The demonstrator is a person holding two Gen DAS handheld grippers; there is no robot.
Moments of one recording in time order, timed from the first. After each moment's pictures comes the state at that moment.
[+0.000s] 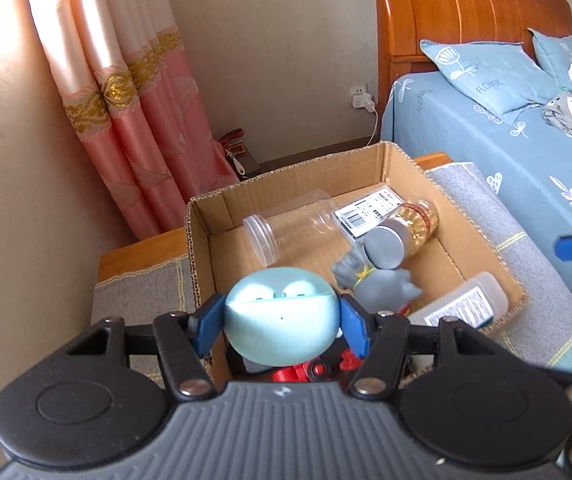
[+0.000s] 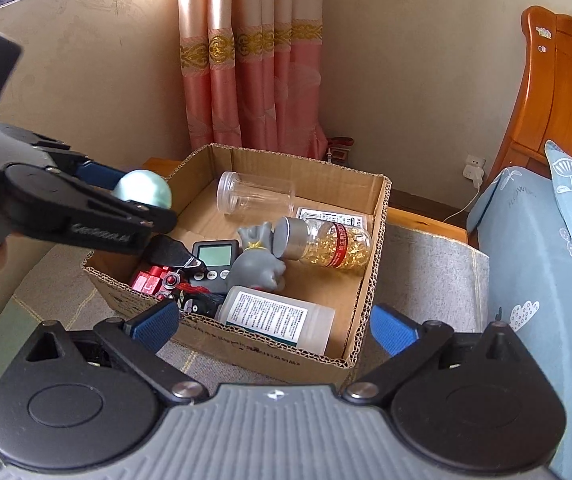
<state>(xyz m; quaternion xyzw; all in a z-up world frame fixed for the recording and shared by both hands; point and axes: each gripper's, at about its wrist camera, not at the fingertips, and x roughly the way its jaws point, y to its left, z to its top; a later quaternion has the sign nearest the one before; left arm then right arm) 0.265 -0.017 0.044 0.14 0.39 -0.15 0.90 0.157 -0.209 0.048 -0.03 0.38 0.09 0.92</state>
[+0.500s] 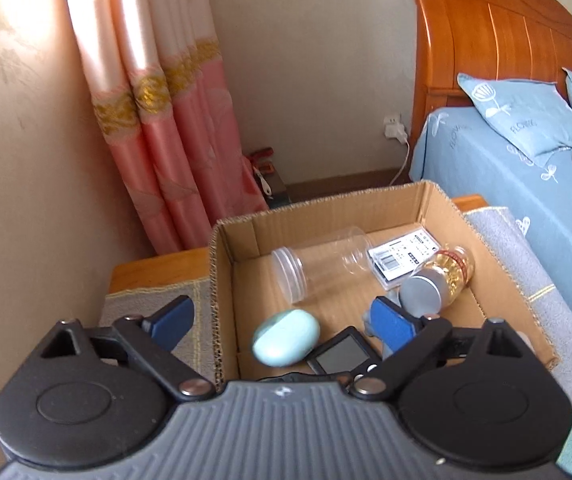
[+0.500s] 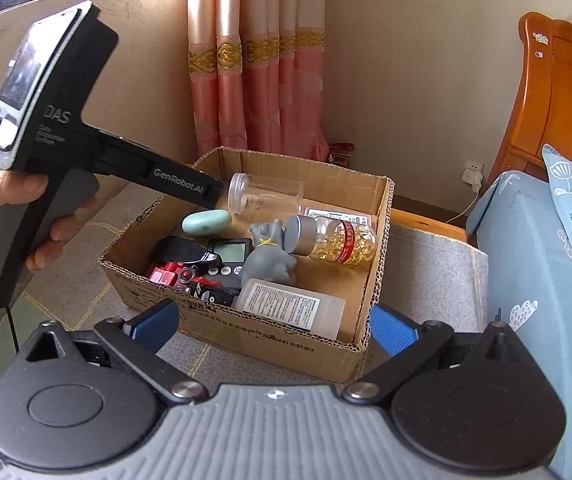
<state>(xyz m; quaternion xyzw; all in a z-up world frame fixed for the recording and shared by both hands) 0.277 -0.007 0.048 0.10 0.35 -0.11 0.92 0.138 -0.202 0.052 -0.03 0.37 0.08 0.92</state>
